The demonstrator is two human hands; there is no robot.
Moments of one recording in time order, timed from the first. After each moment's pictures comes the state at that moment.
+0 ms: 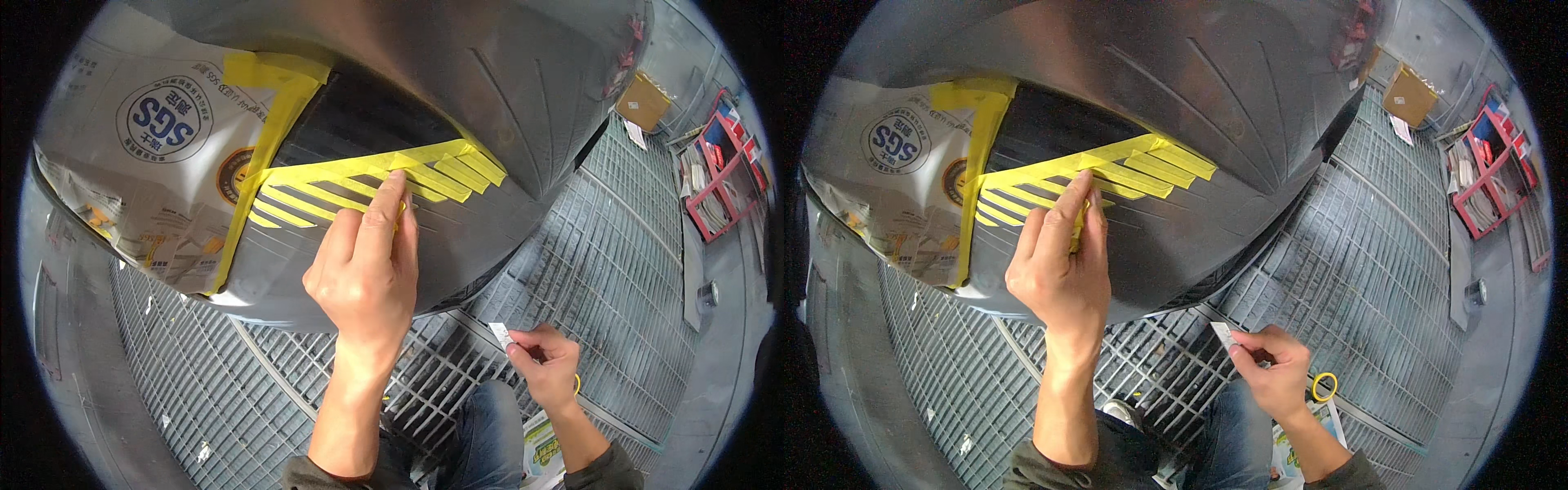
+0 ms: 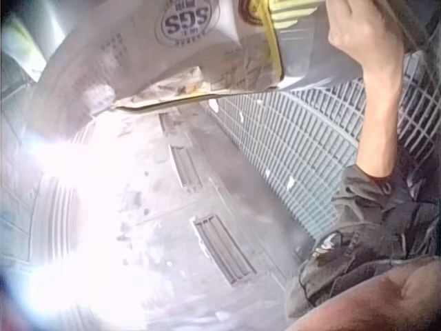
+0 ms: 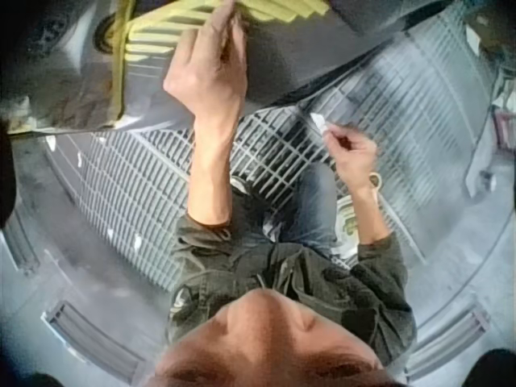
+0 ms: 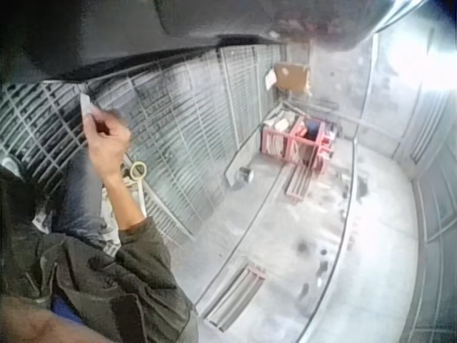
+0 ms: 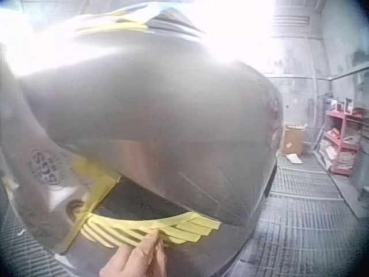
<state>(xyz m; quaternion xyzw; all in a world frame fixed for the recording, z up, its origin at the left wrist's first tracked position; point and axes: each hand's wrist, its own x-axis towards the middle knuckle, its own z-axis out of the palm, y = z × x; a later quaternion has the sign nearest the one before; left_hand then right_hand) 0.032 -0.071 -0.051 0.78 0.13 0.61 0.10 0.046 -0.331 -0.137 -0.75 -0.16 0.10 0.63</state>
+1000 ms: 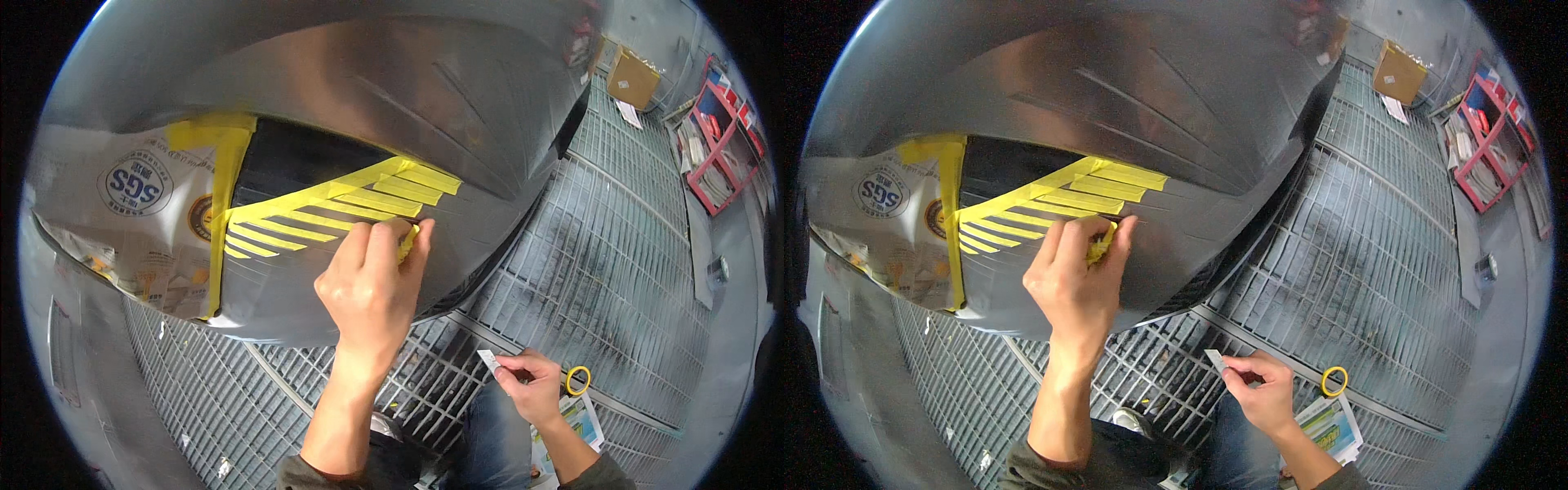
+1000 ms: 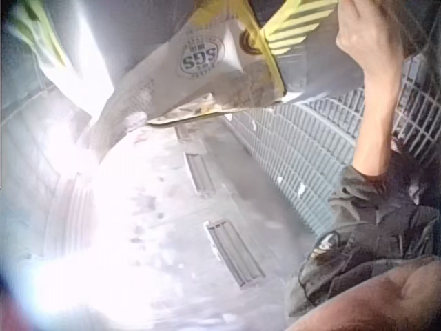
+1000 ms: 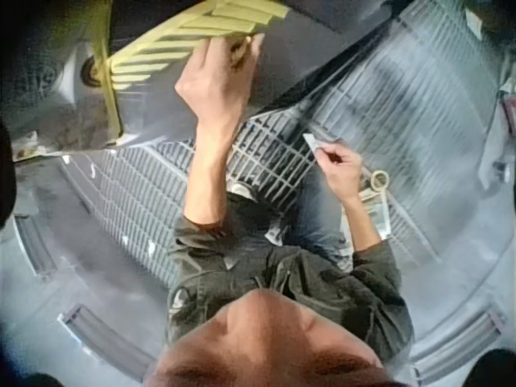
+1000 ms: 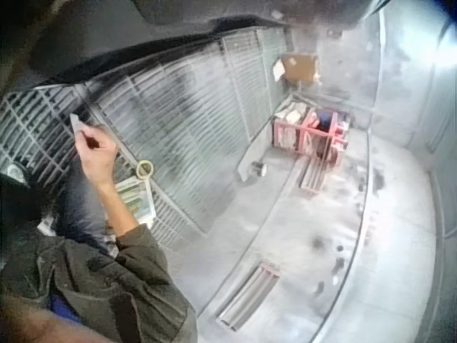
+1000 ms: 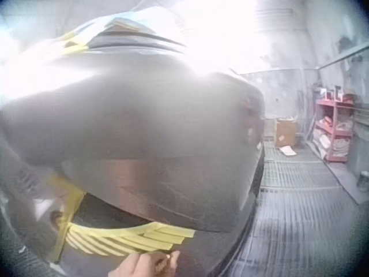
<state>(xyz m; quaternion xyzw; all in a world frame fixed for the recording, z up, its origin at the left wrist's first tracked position) 0.051 -0.096 -0.055 0.84 0.09 0.52 0.10 0.028 -0.356 -0.169 -0.76 -0.10 0.13 0.63</state>
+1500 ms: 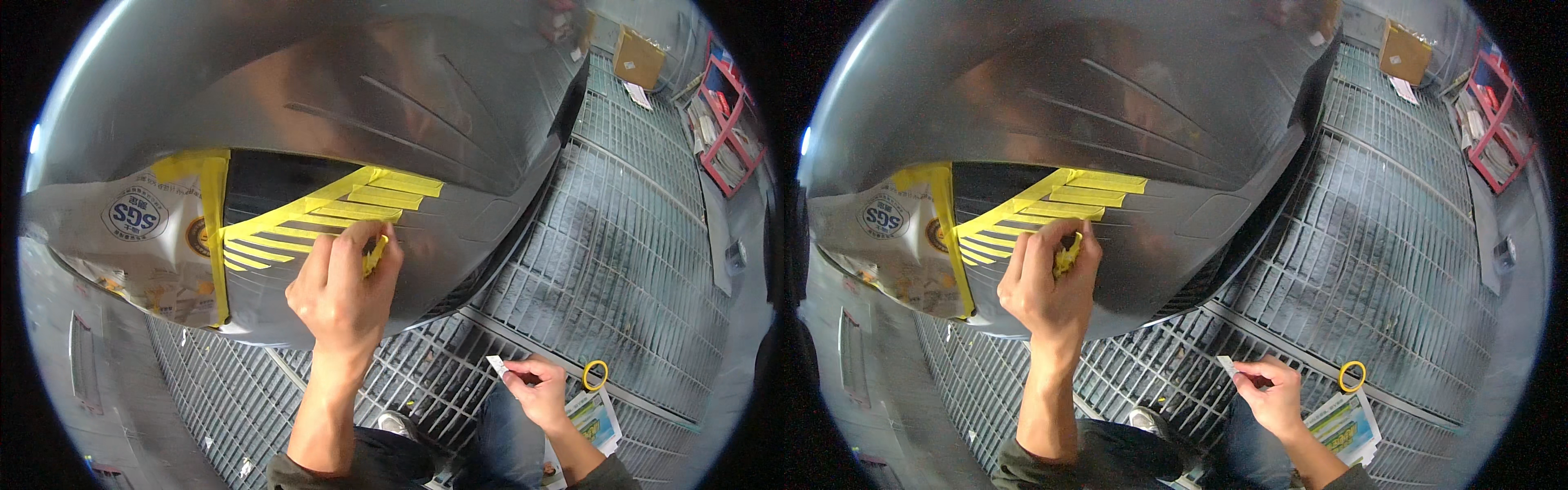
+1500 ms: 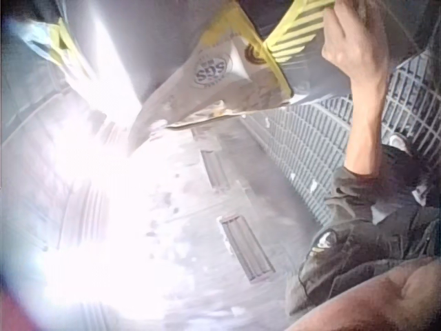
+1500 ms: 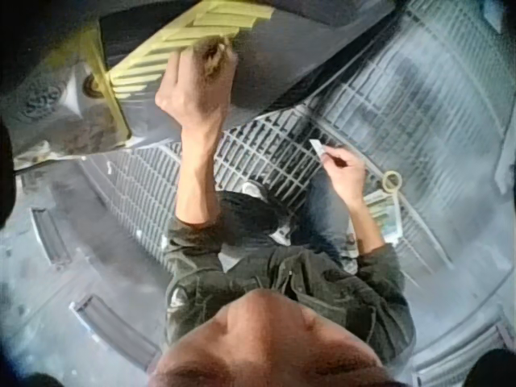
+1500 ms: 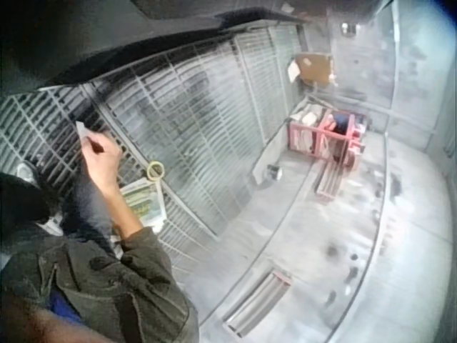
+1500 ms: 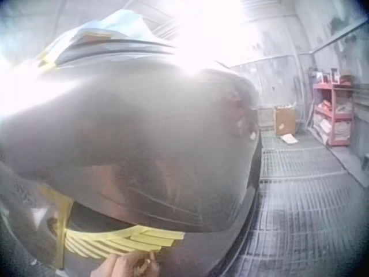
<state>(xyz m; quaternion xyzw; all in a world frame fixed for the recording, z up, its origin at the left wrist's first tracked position) 0.048 -0.084 -0.045 0.85 0.04 0.53 0.02 0.023 -0.372 -0.200 -0.77 -0.08 0.16 0.61</state>
